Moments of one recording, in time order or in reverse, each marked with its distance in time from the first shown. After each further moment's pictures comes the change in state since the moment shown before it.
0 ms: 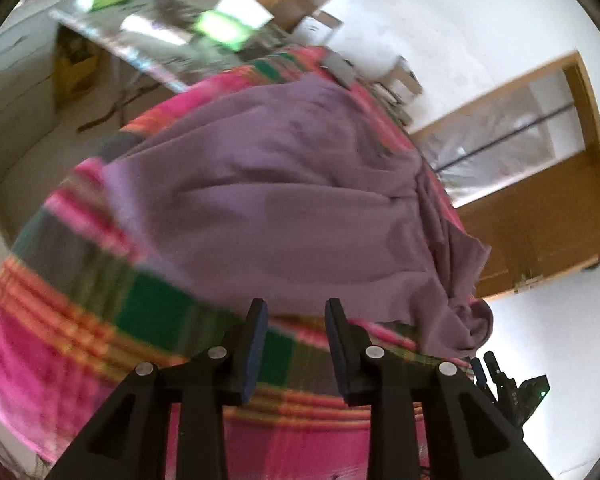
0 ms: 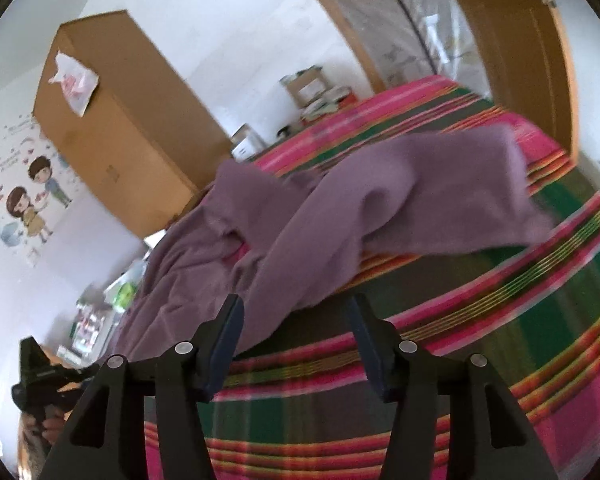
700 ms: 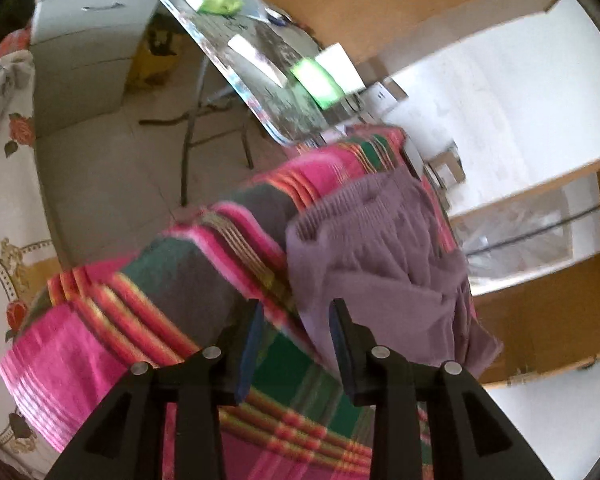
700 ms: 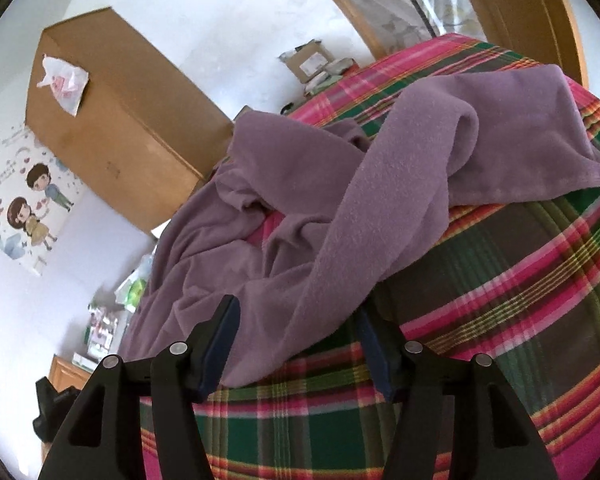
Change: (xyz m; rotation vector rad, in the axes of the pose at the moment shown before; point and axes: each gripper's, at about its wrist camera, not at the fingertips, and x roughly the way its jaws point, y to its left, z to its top) left arm -0.024 0.071 0.020 -0.259 -0.220 0.063; right arm 0.047 0.023 -0.006 0.074 0.057 0.012
